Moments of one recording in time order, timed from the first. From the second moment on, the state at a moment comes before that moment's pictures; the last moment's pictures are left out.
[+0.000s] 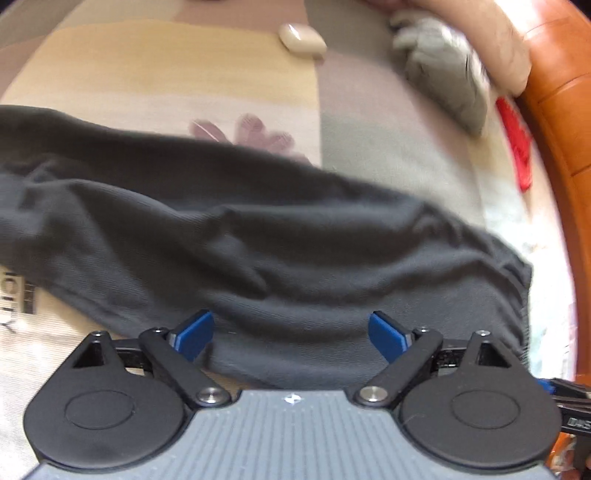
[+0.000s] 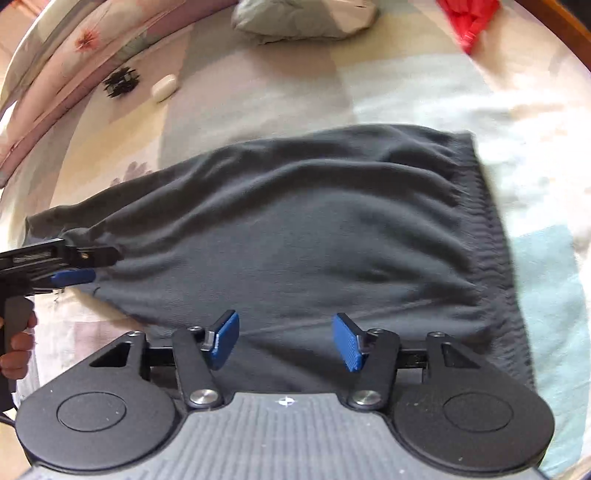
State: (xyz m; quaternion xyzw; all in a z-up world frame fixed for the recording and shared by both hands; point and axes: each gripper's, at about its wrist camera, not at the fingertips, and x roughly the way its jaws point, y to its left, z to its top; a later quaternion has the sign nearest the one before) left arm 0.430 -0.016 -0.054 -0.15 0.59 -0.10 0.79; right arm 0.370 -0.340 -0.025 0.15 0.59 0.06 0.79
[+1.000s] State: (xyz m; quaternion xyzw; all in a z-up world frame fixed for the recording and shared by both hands) left arm 0.375 0.383 -0.064 -0.34 0.47 0.17 0.80; right arm 0.609 0.146 -0.048 -0.21 0.51 0.44 0.71
